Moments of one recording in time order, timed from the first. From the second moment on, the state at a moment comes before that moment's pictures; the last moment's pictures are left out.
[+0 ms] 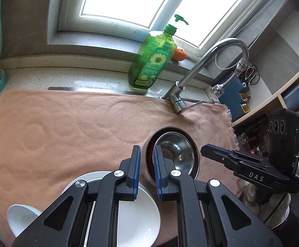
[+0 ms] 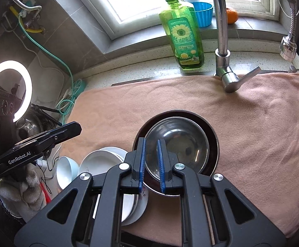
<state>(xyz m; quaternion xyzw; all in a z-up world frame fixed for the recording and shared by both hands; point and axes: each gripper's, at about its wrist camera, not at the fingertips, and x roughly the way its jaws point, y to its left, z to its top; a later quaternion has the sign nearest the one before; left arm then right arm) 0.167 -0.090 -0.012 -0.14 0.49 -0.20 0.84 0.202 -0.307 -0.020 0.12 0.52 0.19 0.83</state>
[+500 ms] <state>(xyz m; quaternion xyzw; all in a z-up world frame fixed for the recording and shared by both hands) 0.095 0.049 -0.021 -0.22 0.47 -0.06 0.85 0.183 -0.193 -0.021 0.05 0.51 0.32 0.80</state>
